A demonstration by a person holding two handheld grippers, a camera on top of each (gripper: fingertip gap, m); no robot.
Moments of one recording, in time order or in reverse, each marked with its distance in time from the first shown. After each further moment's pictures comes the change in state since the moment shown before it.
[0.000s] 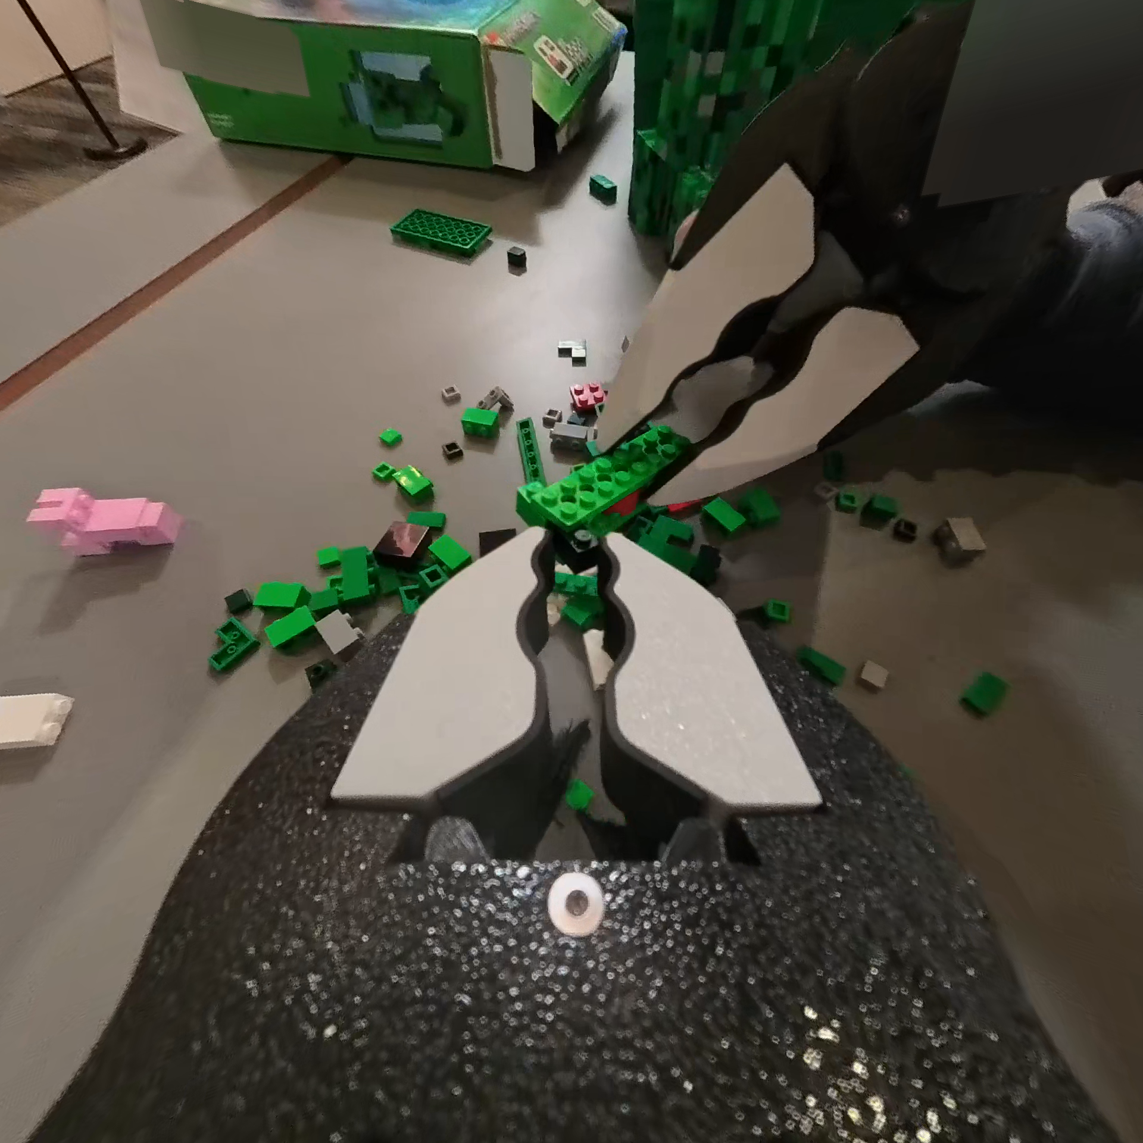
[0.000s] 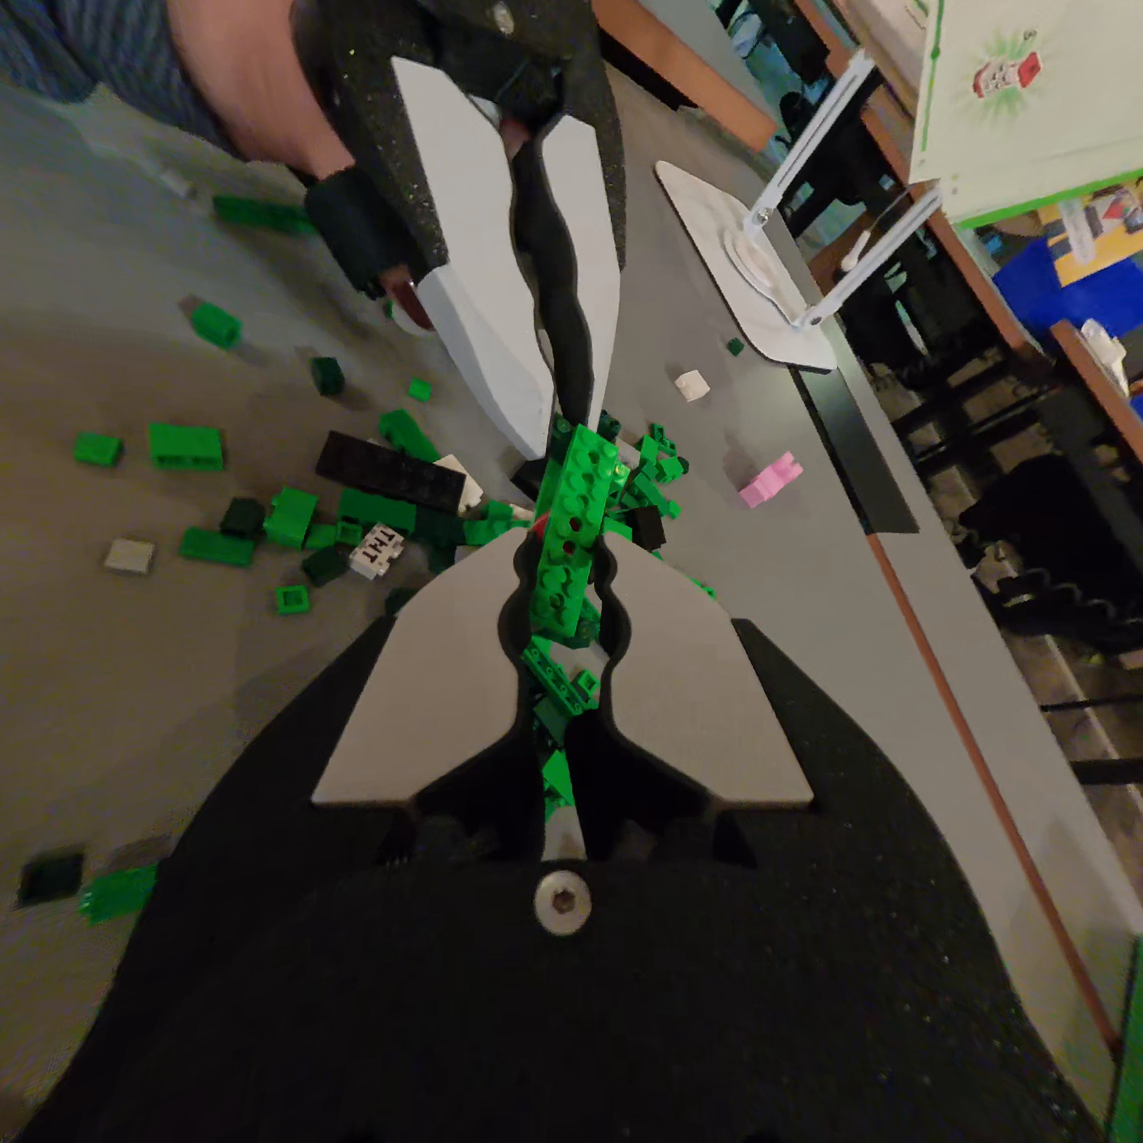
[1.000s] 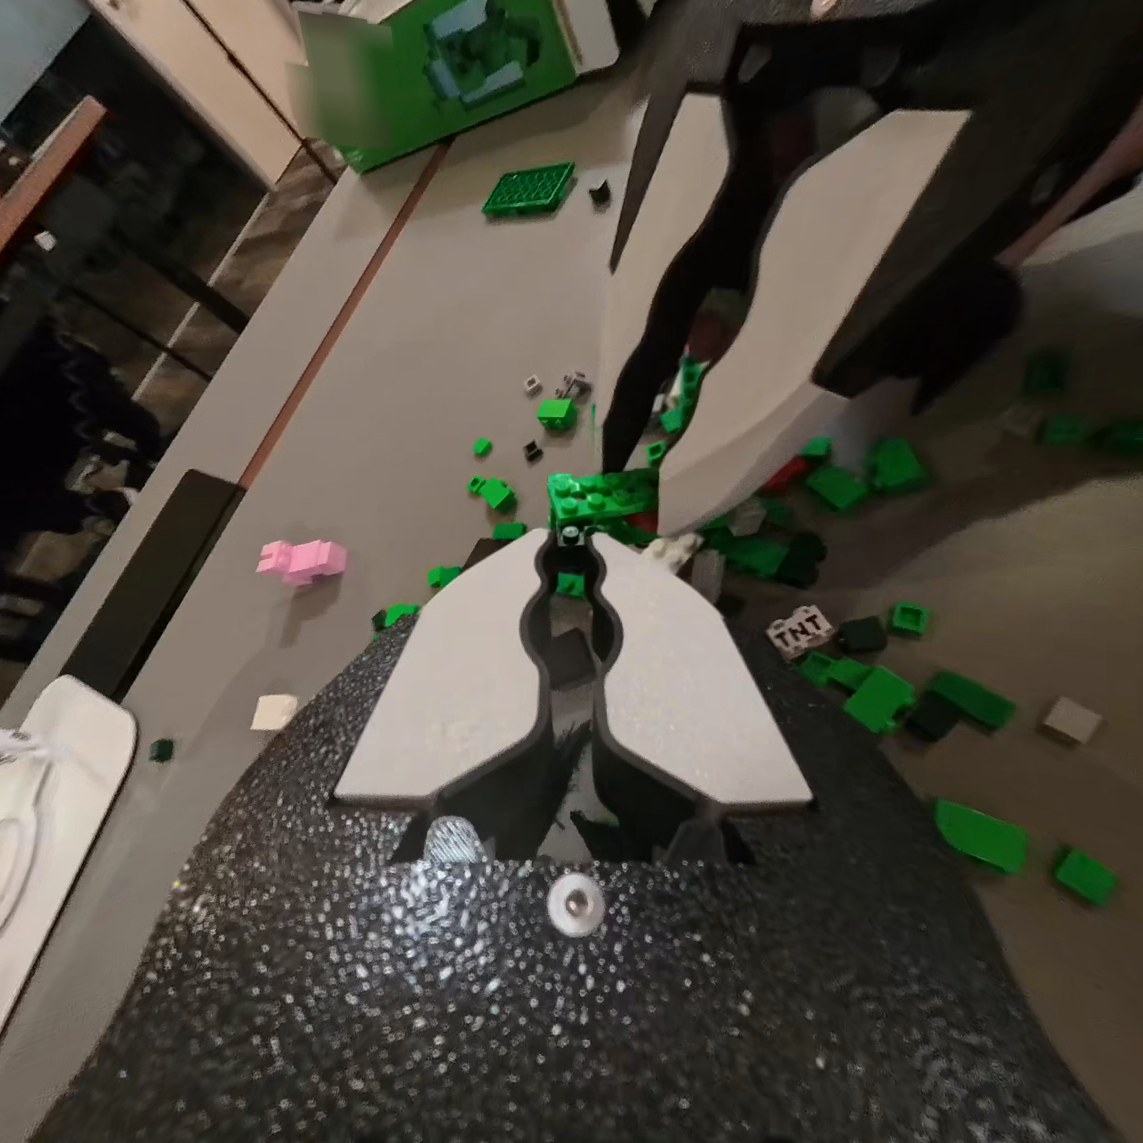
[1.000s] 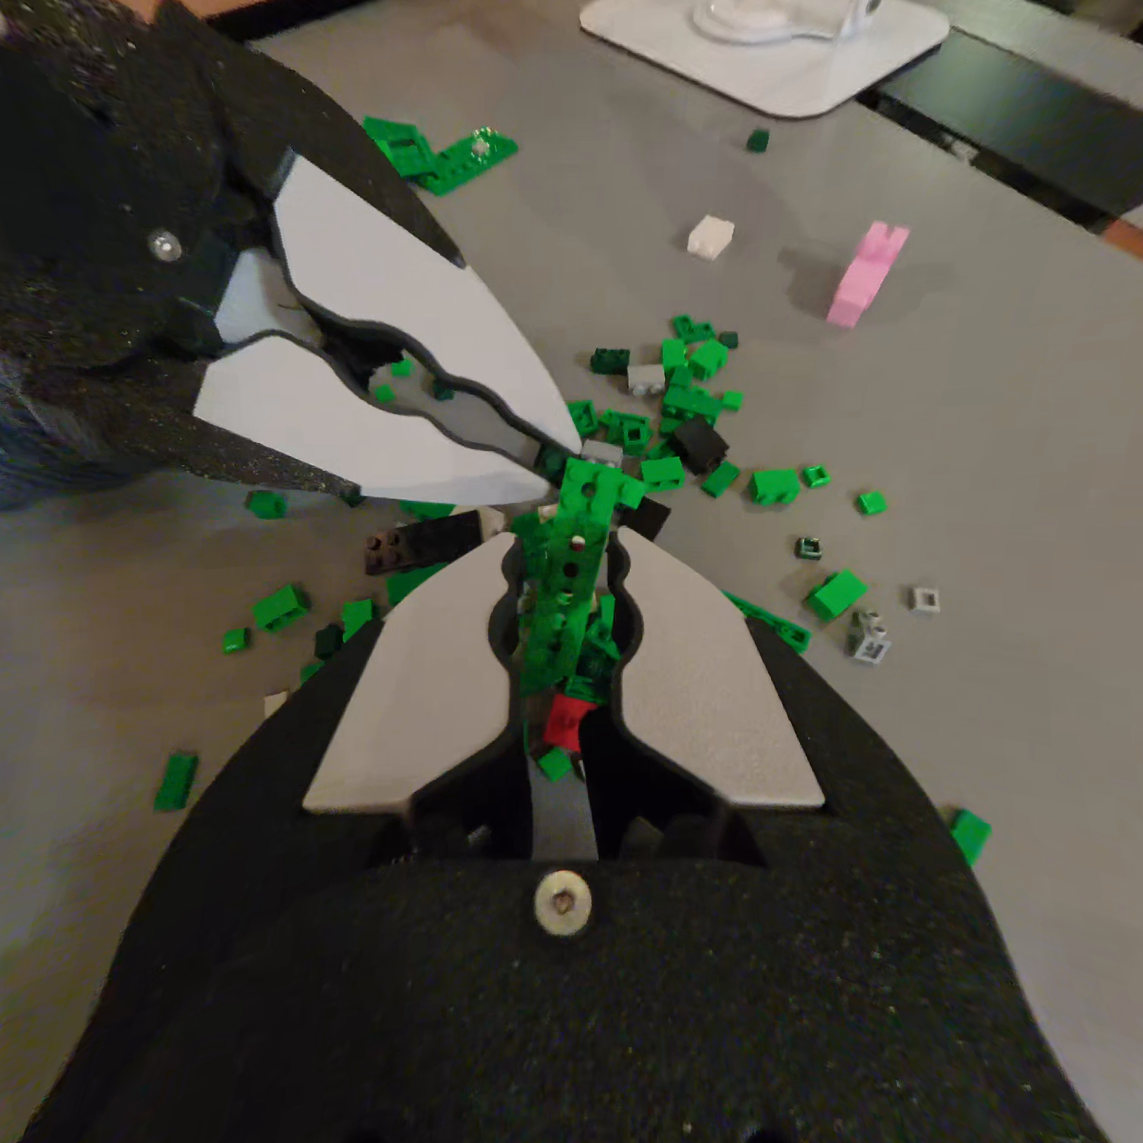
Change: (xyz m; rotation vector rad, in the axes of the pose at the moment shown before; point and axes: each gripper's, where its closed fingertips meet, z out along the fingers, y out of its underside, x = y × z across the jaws) left arm -0.010 -0.001 0.015 -0.154 -0.320 0.339; right arm -0.001 0.010 0.009 -0.106 -0.115 0.647
